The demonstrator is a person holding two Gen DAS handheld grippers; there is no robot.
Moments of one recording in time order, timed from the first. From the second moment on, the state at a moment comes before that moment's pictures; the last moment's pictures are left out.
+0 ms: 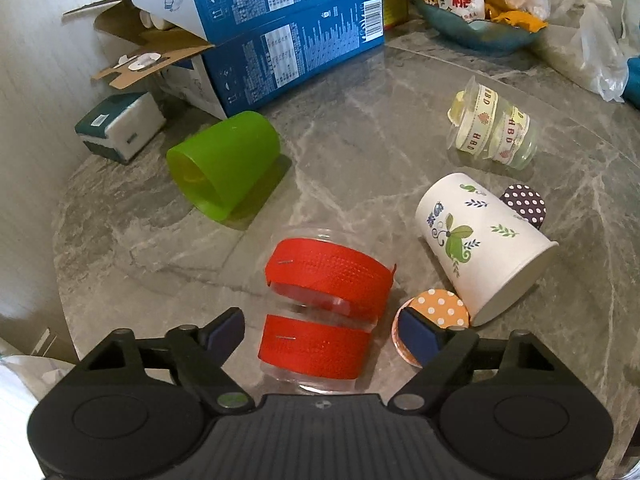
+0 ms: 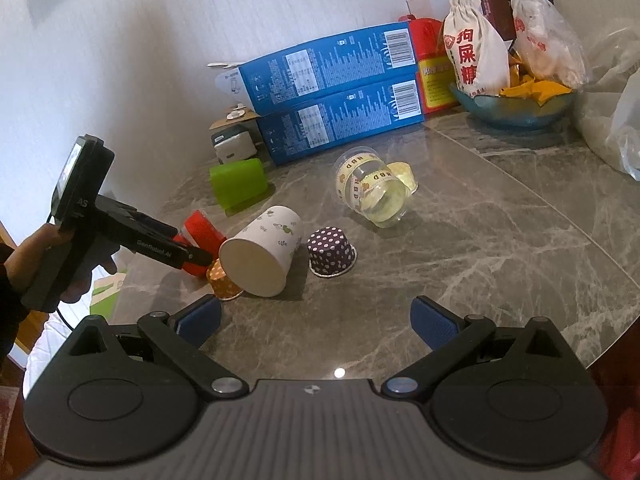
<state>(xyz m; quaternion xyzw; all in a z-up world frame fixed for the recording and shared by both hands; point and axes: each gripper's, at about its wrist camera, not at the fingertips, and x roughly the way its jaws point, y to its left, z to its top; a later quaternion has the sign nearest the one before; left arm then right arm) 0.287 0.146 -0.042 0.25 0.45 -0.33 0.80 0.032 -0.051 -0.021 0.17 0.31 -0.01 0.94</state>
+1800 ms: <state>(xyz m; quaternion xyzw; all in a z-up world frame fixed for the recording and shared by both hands) 0.100 0.144 -0.050 -0.03 0.54 -0.34 0.77 0.043 -0.054 -0.068 0.38 0.40 0.10 0.83</state>
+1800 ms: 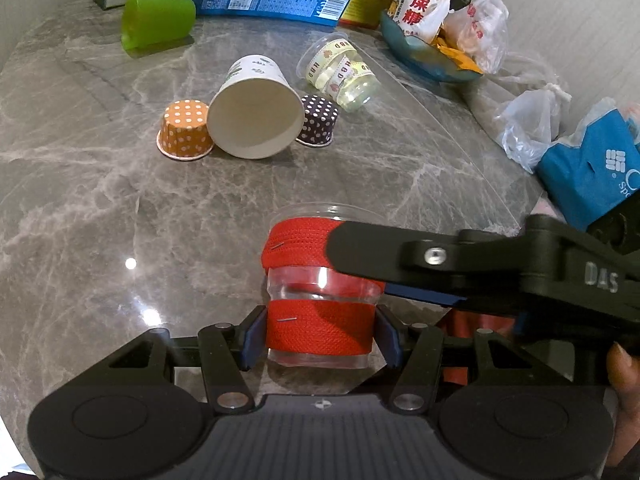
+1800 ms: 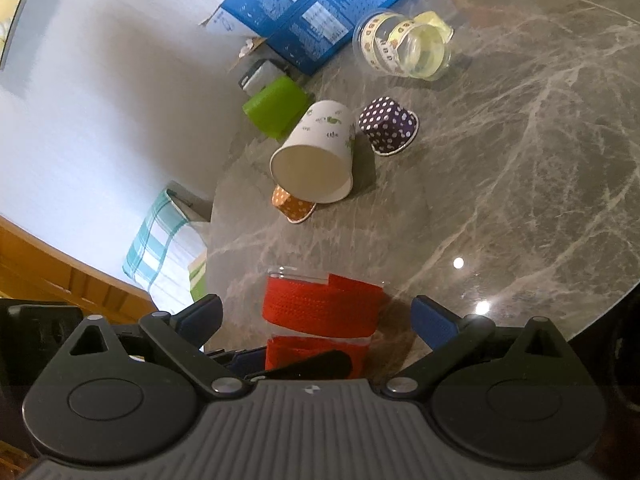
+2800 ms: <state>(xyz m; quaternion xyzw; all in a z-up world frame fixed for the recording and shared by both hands) 0.100 0.159 -0.057 -0.07 0.53 -0.35 0.77 0.065 -0.037 -0.075 0.35 0.44 0.08 0.82</state>
